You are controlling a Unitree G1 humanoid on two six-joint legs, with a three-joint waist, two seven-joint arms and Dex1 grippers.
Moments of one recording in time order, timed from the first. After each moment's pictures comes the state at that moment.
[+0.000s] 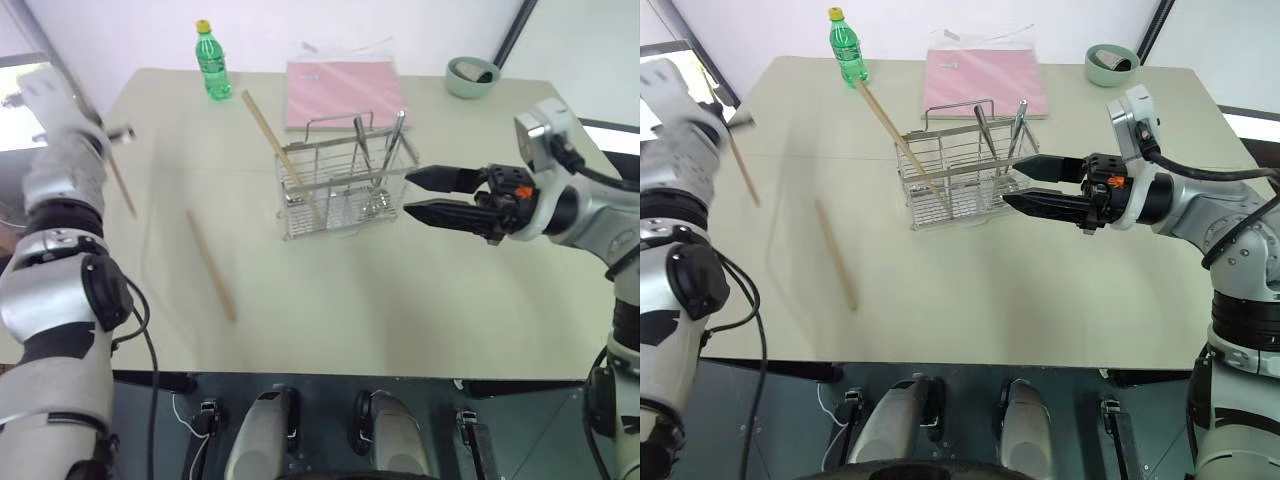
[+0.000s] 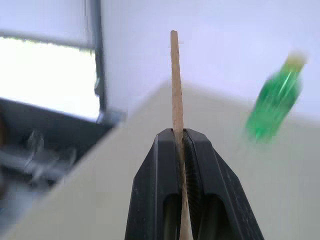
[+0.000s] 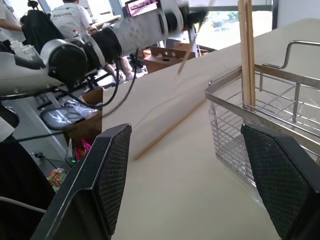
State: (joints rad) left arm -1.30 0.61 0.39 0.98 -0.30 0.07 -0.11; right arm -0.63 -0.82 -0.23 -0.20 0.94 0.95 1.03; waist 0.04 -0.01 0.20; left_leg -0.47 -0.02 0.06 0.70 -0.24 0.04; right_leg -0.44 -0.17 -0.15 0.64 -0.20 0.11
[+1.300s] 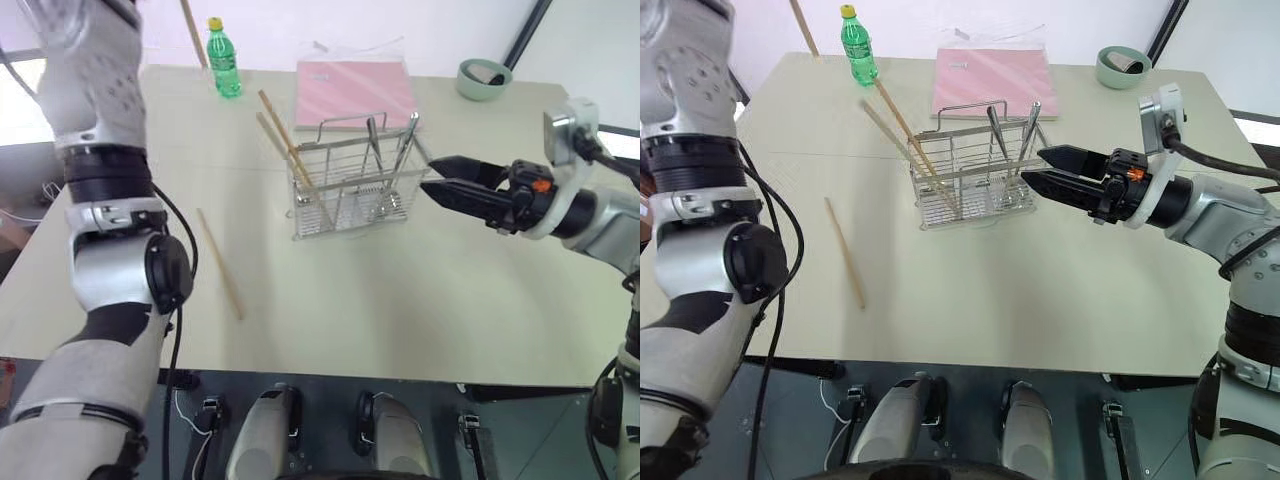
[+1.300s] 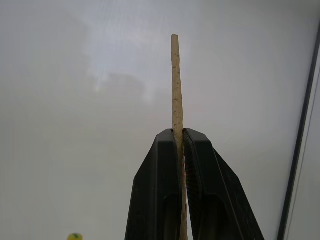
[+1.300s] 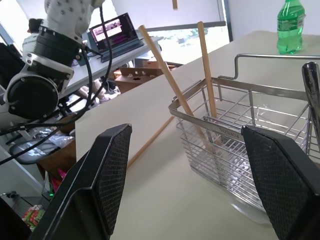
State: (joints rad) left arm -1.39 0.40 0.33 0.49 -0.43 0.22 -0.18; right arm -0.57 -0.81 -0.32 -0.23 1.07 0.99 0.81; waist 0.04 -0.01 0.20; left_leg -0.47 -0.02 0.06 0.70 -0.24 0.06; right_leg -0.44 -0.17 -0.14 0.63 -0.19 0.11
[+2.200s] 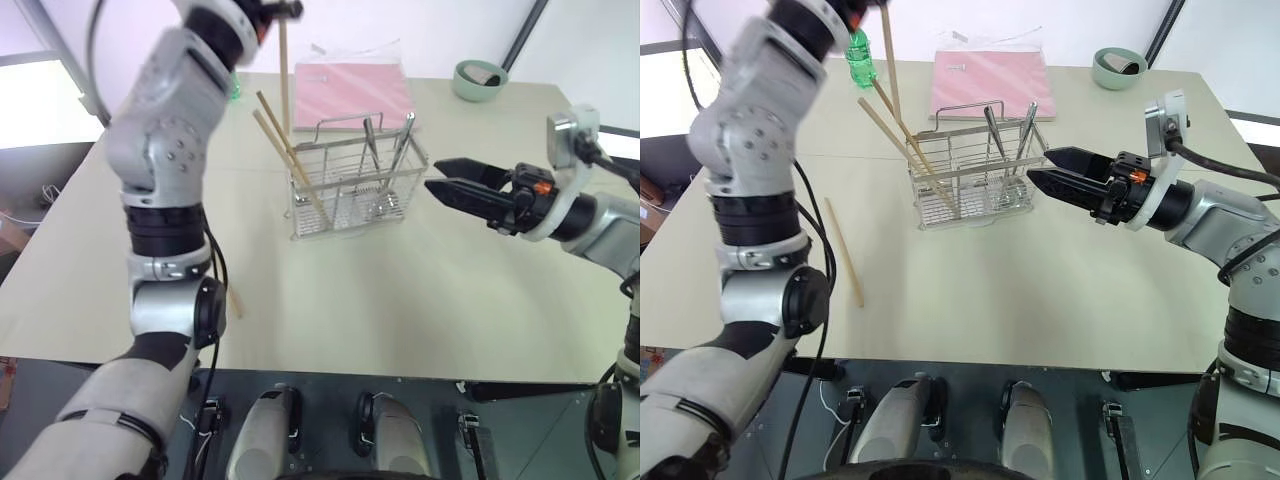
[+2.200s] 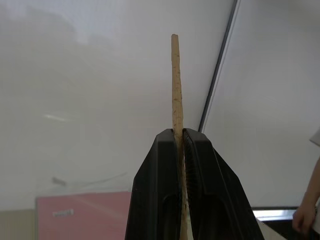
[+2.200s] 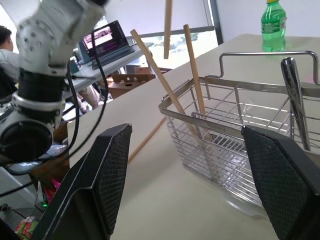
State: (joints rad) left arm -1.15 0.20 0.19 0.09 -0.56 0.52 -0.13; right arm -0.53 -0.80 -0.34 -0.22 1.07 0.96 0.78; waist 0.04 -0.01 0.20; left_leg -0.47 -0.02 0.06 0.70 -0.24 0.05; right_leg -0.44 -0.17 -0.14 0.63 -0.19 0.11
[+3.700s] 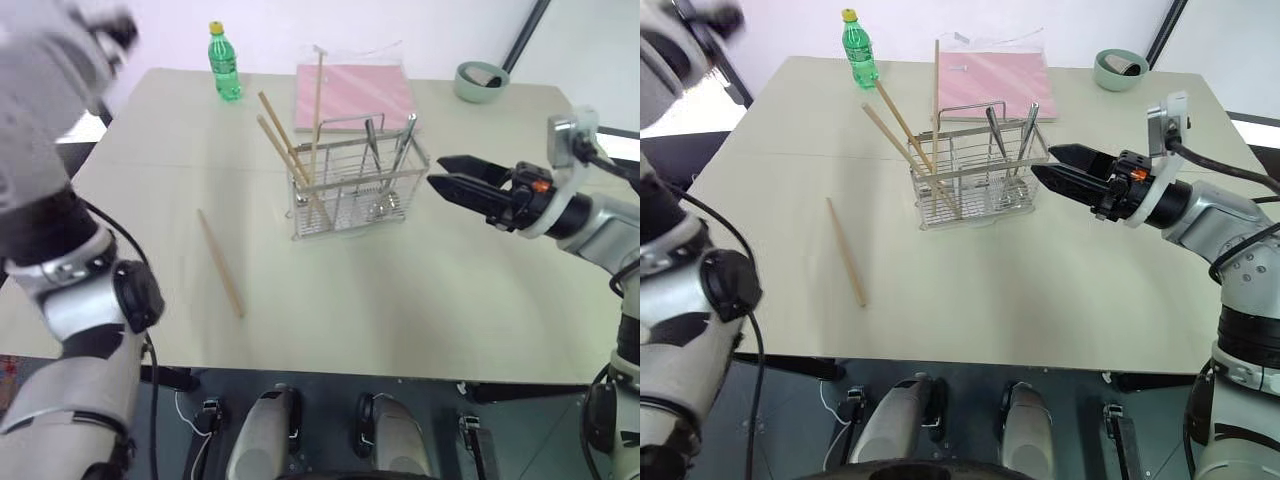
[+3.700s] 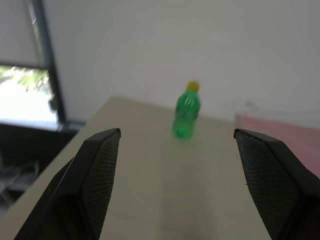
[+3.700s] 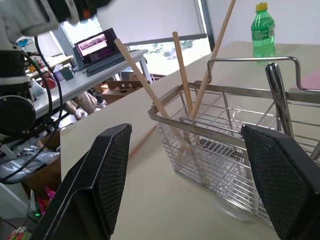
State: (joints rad) left arm -1.17 0.44 0.48 -0.12 -0.36 1.46 0.24; right arm -0.54 -0.78 -0.31 -0.16 1.01 0.90 0.82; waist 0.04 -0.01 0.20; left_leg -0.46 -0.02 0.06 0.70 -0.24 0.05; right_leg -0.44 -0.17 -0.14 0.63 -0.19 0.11
